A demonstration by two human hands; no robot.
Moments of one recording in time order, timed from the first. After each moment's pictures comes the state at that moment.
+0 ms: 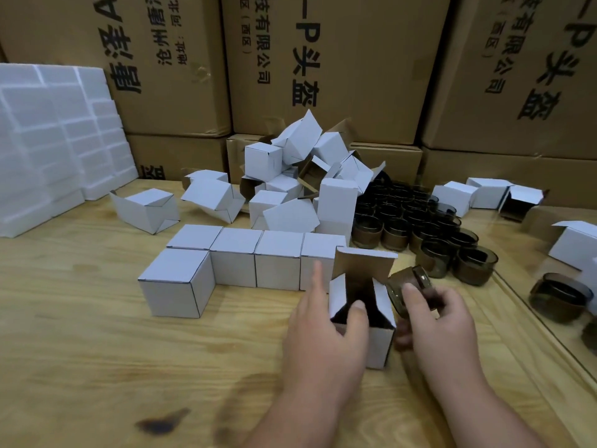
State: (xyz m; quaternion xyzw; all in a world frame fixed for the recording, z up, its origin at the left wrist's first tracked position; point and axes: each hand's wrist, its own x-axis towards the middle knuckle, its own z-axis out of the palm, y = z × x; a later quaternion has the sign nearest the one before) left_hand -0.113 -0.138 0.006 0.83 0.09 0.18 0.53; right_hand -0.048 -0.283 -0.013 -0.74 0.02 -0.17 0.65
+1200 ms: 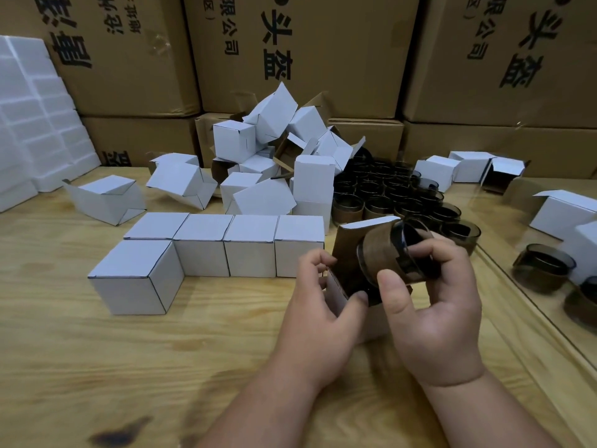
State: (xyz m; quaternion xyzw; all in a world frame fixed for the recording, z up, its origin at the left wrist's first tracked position) left_hand -0.082 -0.143 -0.013 0.76 -0.04 0.17 0.63; right_hand -0.061 -0.281 0.013 -0.69 -0.25 -0.39 0.56
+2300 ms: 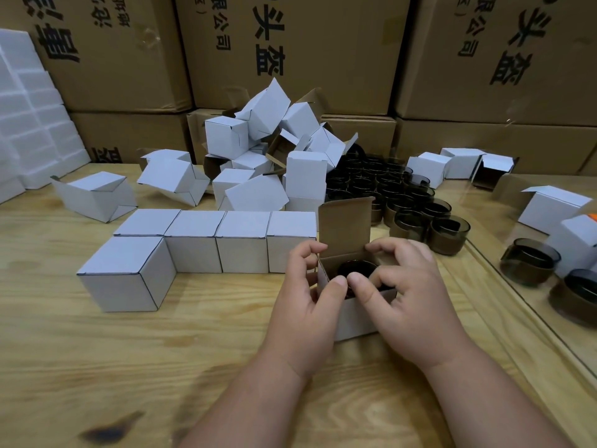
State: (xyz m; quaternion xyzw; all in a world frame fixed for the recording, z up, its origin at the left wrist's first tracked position) left_hand -0.082 -0.141 -0.007 0.71 -0.06 0.17 0.68; right_hand -0.045 -0.297 0.007 -0.86 -0.24 -0.27 0.36
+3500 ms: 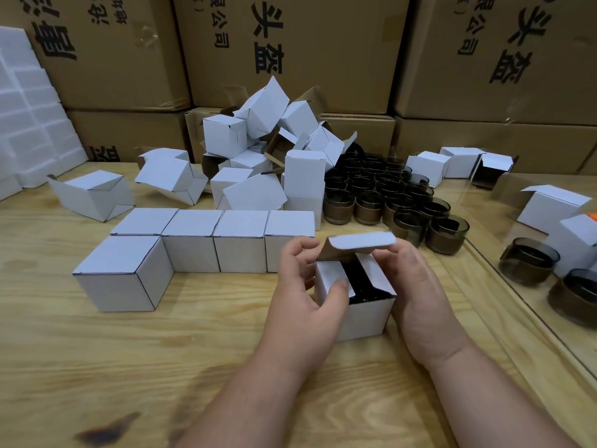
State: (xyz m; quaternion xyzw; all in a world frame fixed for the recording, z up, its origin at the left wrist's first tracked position) left_hand -0.082 -0.143 -0.006 0.72 -0.03 0.21 0.66; right_hand -0.044 -0.293 0.005 -0.61 -0.15 -0.03 0.77
